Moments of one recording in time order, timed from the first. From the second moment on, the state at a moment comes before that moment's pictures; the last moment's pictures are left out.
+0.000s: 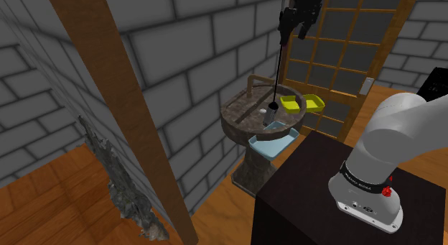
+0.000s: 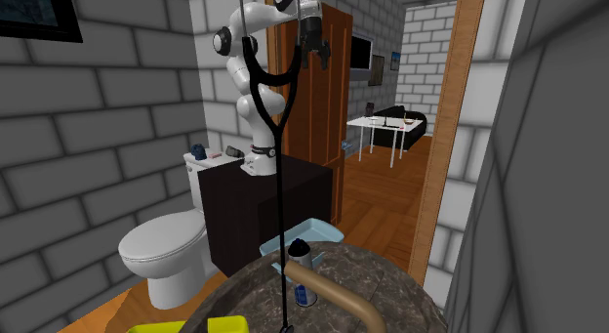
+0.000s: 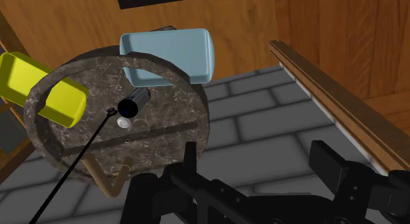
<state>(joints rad) -0.02 -0.83 0.01 -2.29 -0.03 1.66 0.13</state>
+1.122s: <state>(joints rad) -0.13 -0.55 -0.07 -2.51 -0.10 2.15 0.19</state>
